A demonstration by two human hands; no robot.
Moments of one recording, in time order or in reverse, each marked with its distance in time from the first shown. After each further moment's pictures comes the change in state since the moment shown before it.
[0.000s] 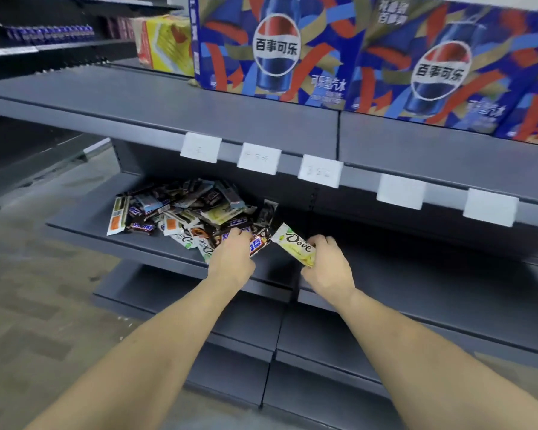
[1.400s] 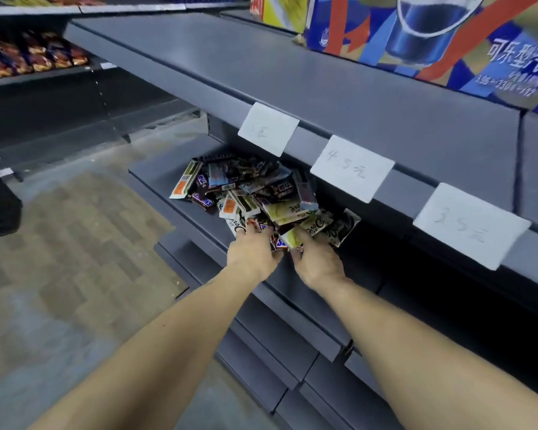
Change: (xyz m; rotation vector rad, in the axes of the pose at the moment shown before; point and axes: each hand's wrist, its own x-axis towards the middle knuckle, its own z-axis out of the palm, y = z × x) left_hand 0.072 -0.064 0.038 0.102 -0.054 -0.407; right_hand 0.135 -0.066 0.125 -0.089 -0.385 -0.366
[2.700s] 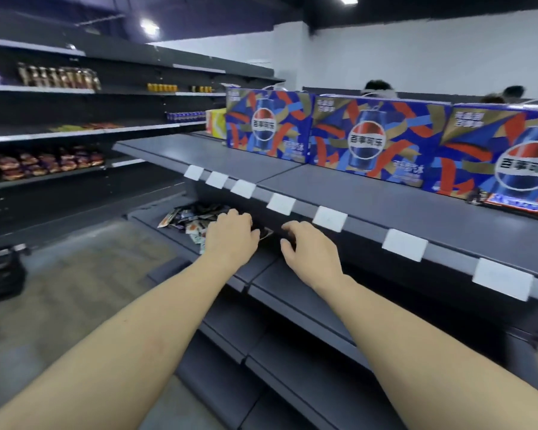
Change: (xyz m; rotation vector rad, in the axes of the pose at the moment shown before) left_hand -0.342 0.206 -0.114 0.104 0.497 0.136; right_hand -0.382 0.091 -0.215 -0.003 0.540 -0.343
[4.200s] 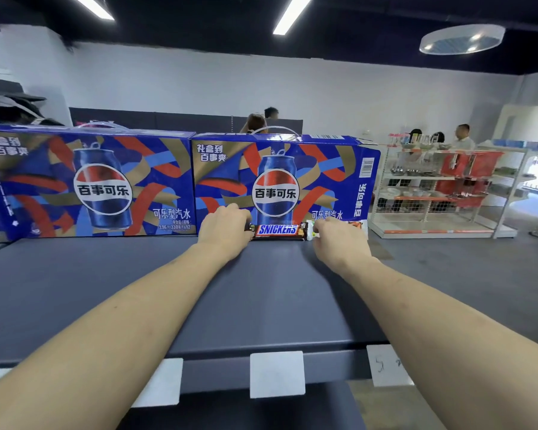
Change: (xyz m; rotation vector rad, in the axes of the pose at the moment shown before) left_hand 0.173 0.426 0.061 -0.253 -0.069 0.746; right_hand -0.008 0.361 -0.252 -0.732 0.053 0.659
